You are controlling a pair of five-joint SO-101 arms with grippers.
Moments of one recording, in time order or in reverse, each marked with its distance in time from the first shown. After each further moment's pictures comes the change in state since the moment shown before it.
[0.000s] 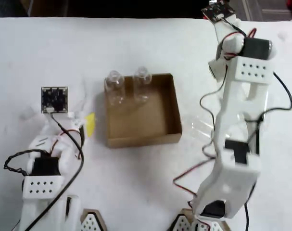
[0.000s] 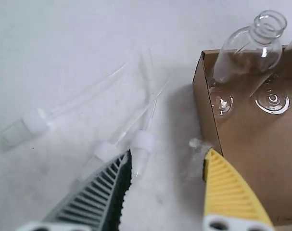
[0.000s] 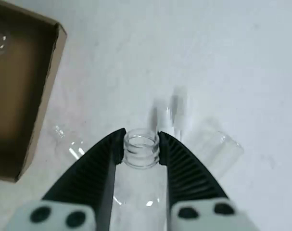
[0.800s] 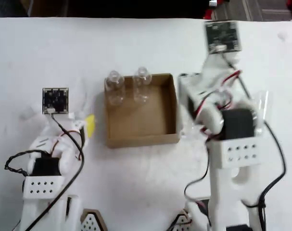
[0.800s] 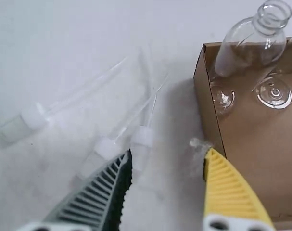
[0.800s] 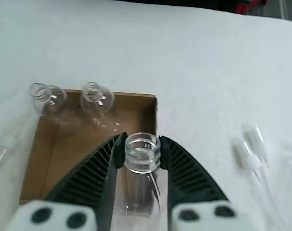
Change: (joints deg) left arm -0.1 -0.2 1.1 -0.1 0.0; right arm -17.0 -54.1 52.9 -22.5 -34.8
